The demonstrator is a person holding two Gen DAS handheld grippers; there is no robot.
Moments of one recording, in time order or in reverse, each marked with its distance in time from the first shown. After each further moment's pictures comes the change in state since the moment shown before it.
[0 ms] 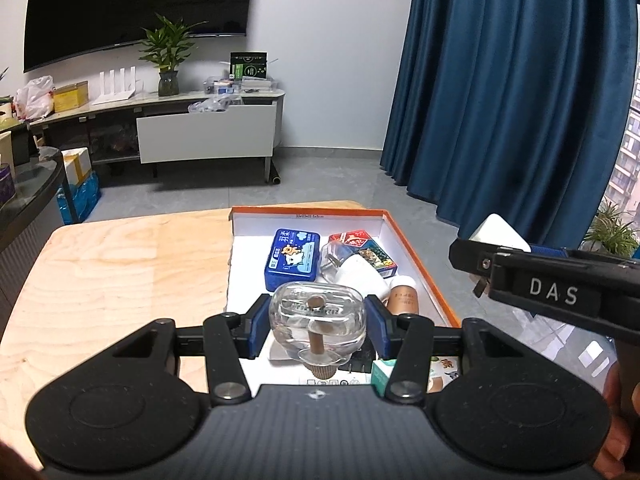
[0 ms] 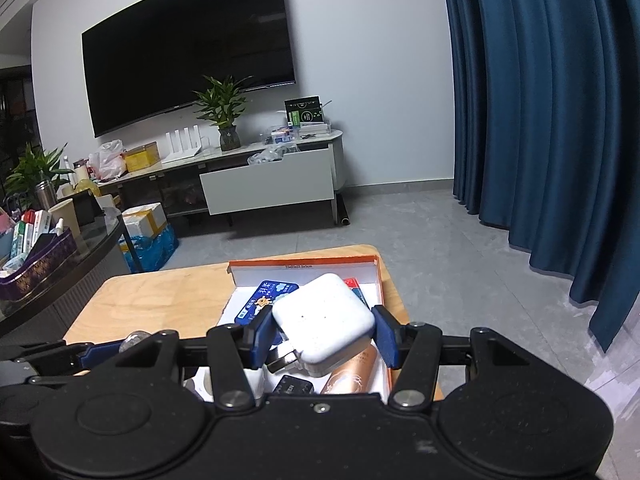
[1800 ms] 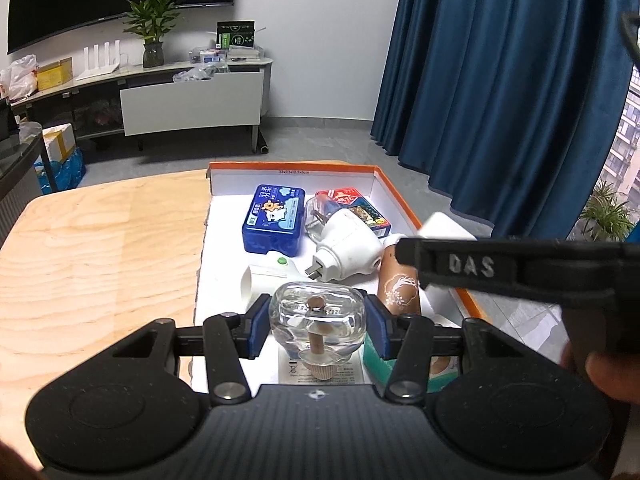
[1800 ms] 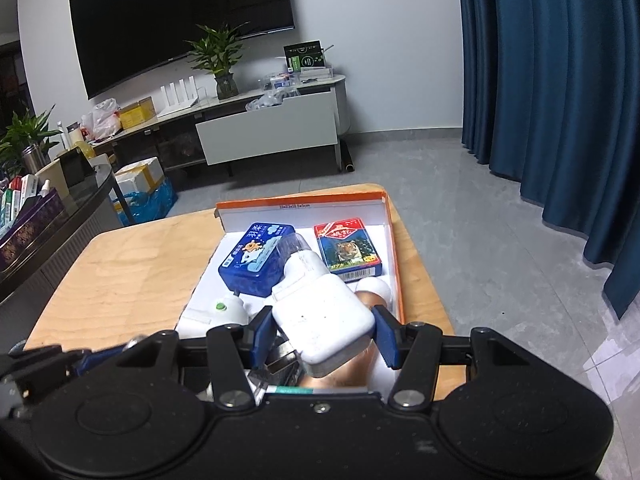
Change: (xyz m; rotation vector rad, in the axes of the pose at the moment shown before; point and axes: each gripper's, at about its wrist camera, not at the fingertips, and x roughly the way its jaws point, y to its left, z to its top) left arm 0.037 -0.004 -0.018 0.002 0.083 -0.033; right arm 0.080 -0.010 -0.006 0.011 0.154 0.027
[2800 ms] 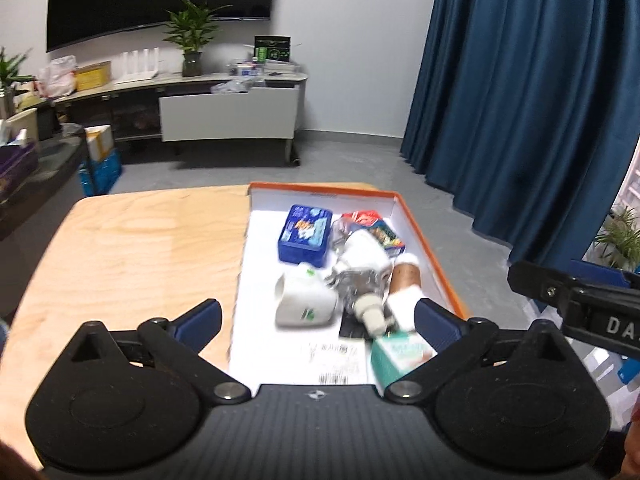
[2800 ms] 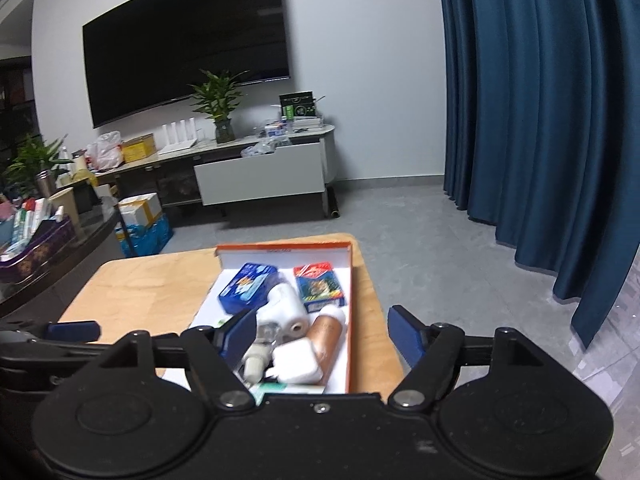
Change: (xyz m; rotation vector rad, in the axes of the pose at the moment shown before) left arm -0.067 -0.011 0.002 -0.057 -0.027 0.106; right arm -0.112 -0.018 -0.020 -0.020 -0.125 -0.026
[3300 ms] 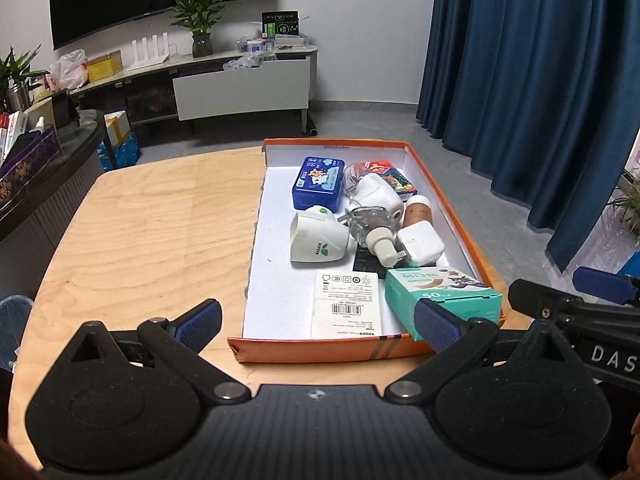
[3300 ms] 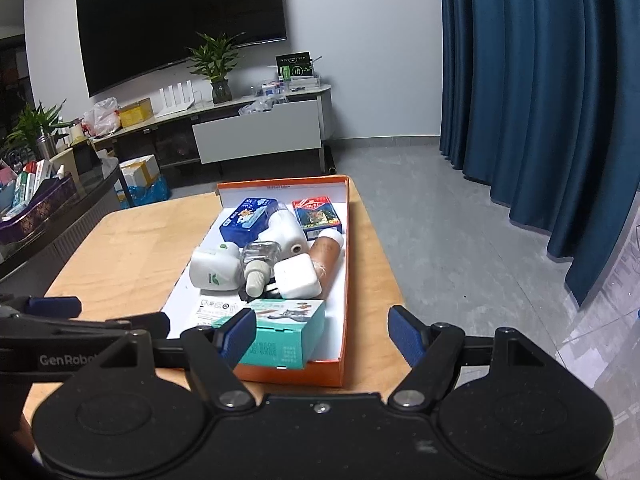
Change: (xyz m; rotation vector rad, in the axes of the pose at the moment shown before) left arm -0.006 -0.005 -0.029 0.046 0.076 0.073; right arm -0.013 0.003 -0.044 -0.007 0.111 -0.026
